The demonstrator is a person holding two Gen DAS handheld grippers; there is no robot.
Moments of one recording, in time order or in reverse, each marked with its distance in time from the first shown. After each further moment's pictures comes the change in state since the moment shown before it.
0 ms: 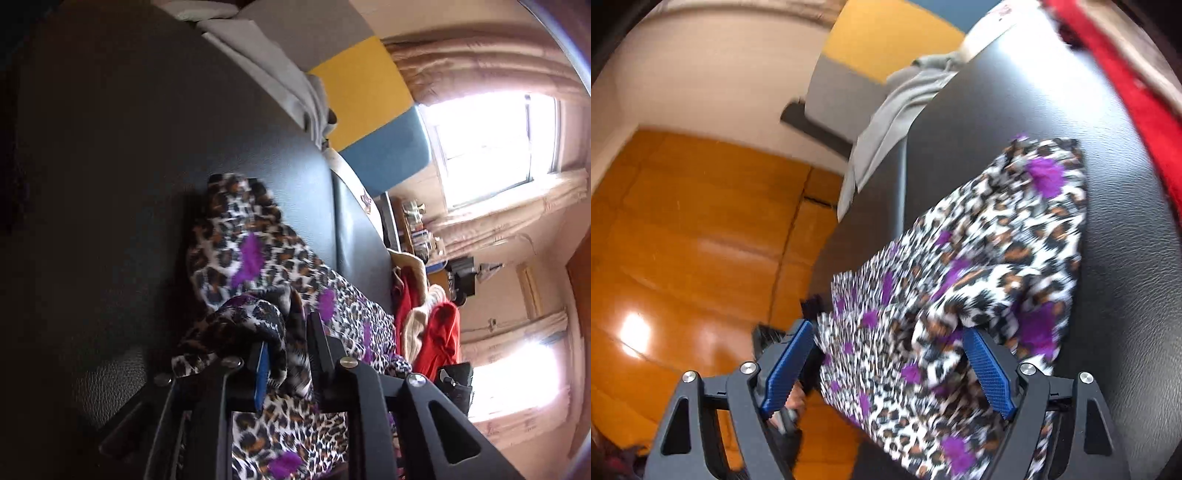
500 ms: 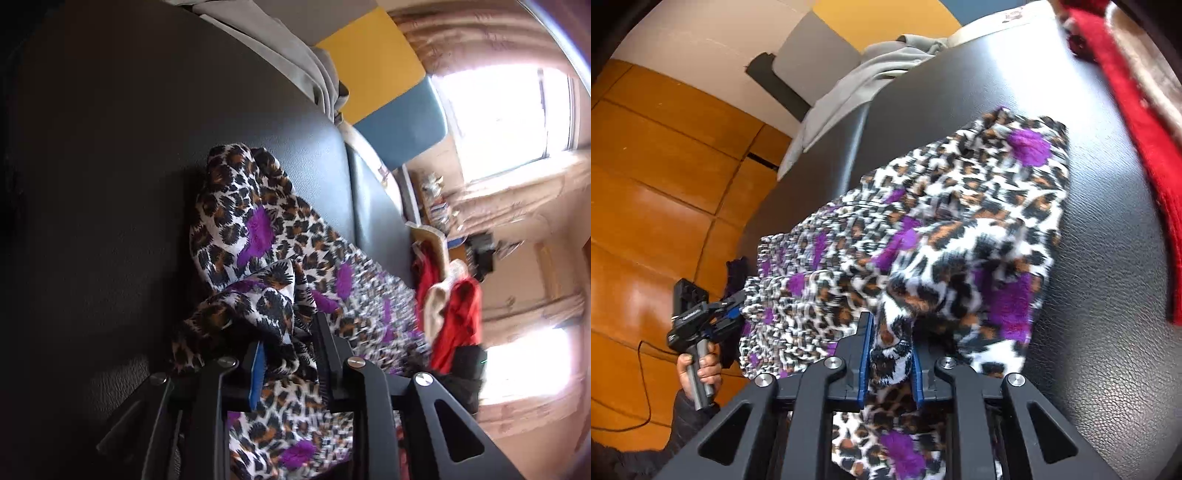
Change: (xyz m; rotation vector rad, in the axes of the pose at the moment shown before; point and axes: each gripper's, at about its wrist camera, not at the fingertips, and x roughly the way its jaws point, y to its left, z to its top) left arm 0.018 -0.005 -0.001 0.030 0.108 0.080; right arm 0.022 -0.001 -0.004 -0.102 0.042 -0.228
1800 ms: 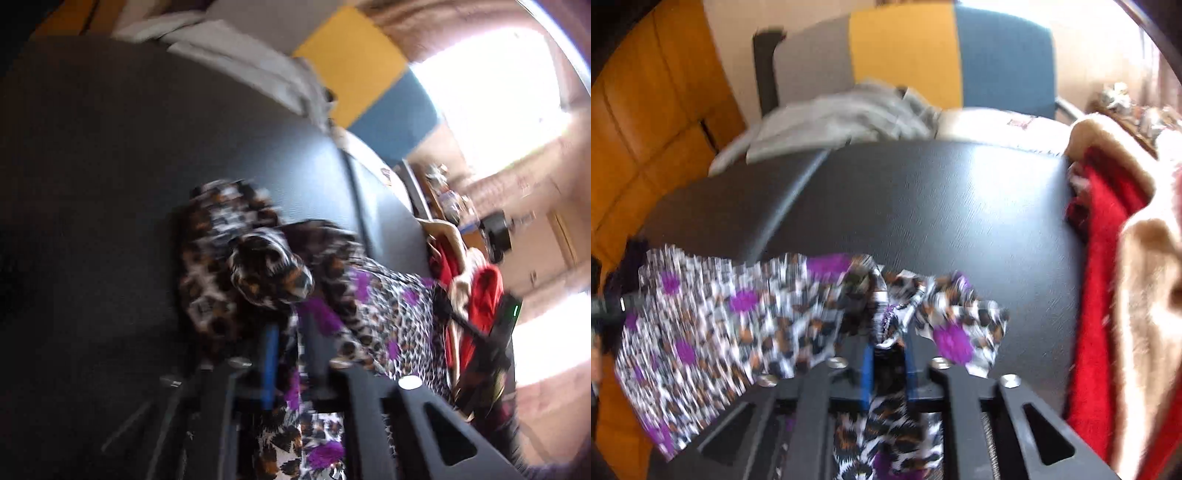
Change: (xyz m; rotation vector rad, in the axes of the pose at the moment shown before) left arm 0.005 -0.016 0.008 0.151 -0.079 0.111; right arm 0.005 0.010 0.073 -0.318 -0.191 -0.488
